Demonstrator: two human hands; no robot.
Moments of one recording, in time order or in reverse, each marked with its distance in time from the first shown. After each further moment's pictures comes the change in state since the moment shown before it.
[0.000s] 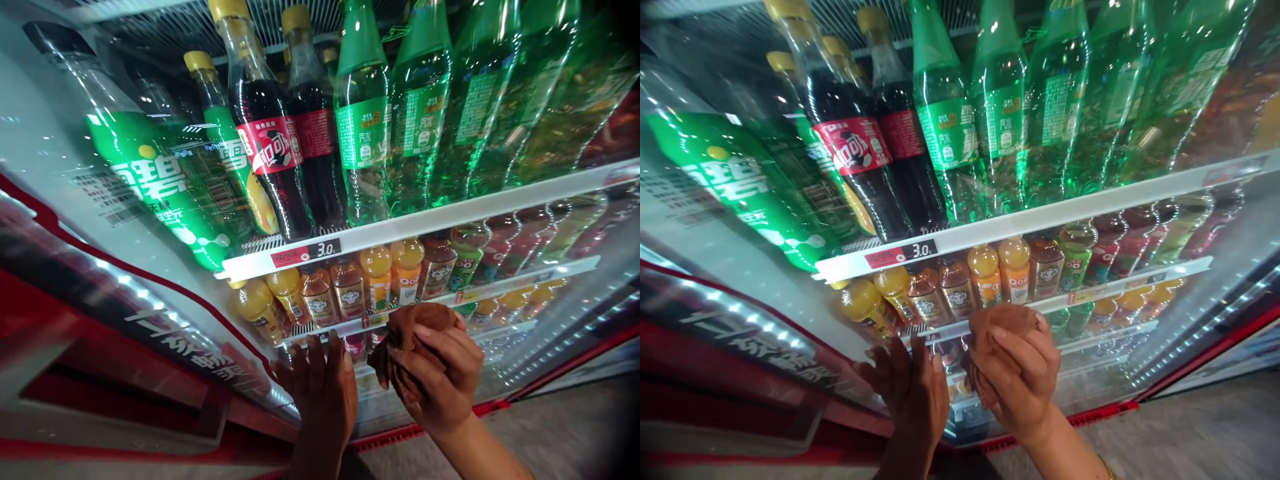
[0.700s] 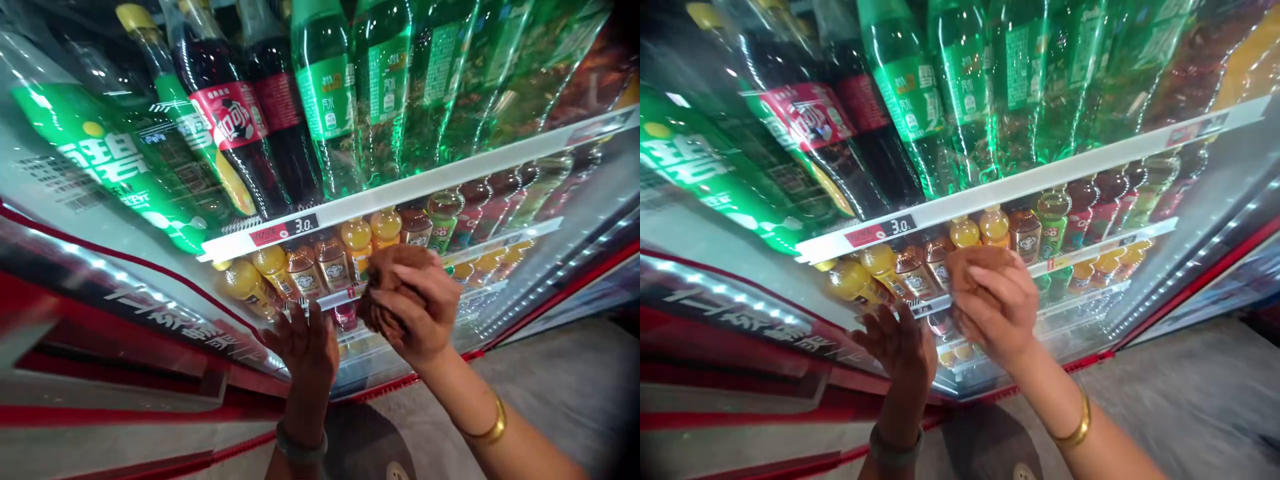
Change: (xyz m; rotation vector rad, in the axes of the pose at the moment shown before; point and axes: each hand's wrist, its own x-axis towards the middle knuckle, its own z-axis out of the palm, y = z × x) left_hand 0.006 -0.004 -0.001 -0.005 -0.022 0.076; right_hand 0.034 0.014 -0.003 0.047 0.031 -0.046
